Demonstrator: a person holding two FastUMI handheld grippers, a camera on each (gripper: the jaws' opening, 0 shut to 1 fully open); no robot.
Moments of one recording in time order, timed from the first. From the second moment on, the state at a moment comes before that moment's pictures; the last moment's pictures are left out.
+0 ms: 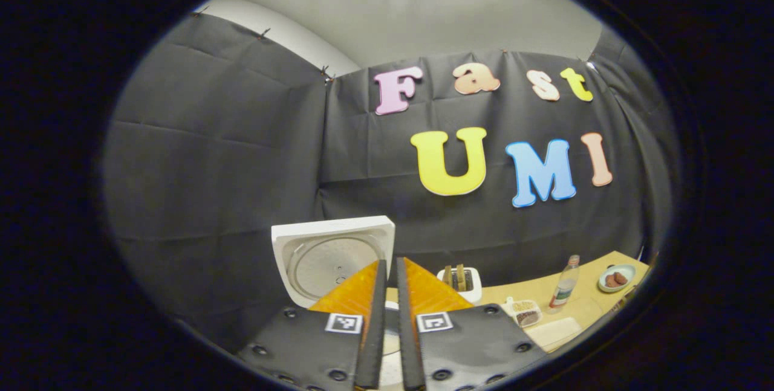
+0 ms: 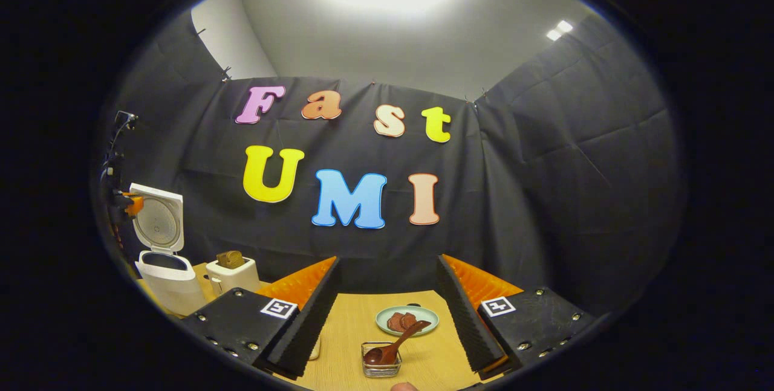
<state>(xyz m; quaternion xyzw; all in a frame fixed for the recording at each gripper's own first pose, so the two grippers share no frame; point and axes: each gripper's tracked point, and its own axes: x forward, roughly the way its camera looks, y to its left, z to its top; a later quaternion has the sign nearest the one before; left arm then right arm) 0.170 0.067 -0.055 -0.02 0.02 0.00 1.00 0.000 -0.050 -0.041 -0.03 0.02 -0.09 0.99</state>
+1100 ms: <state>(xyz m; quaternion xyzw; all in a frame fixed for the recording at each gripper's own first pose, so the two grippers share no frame) 0.015 0.025 0.008 0.02 0.00 0.02 1.00 0.093 -0.125 -0.256 0.08 0.24 -0.09 0.96</state>
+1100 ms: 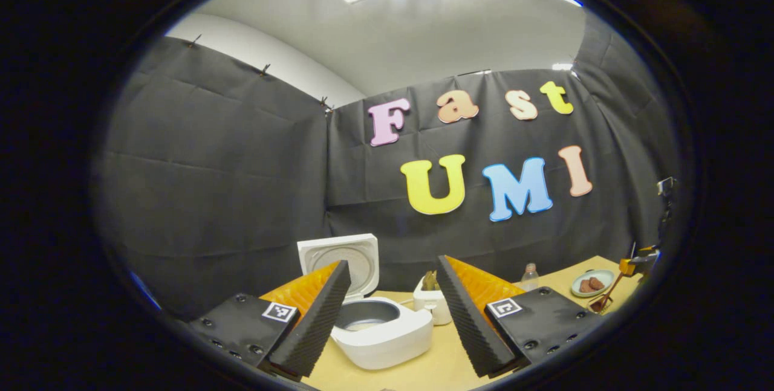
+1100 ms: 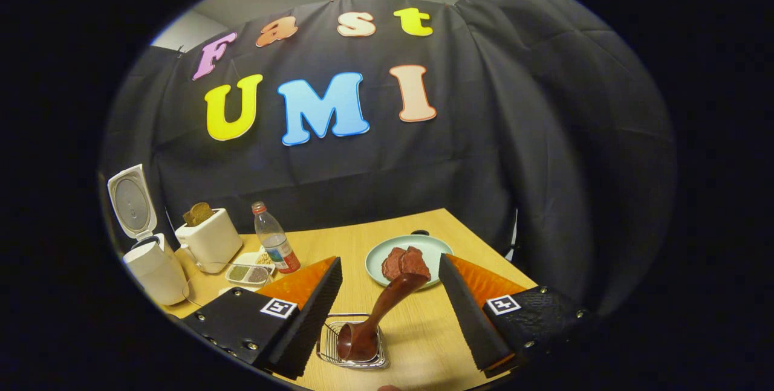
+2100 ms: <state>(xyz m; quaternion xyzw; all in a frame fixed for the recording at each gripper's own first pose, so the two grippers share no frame) -0.008 0.073 -0.002 -0.01 0.00 0.07 1.00 0.092 -0.077 -0.258 0.14 0.29 -0.03 0.95</state>
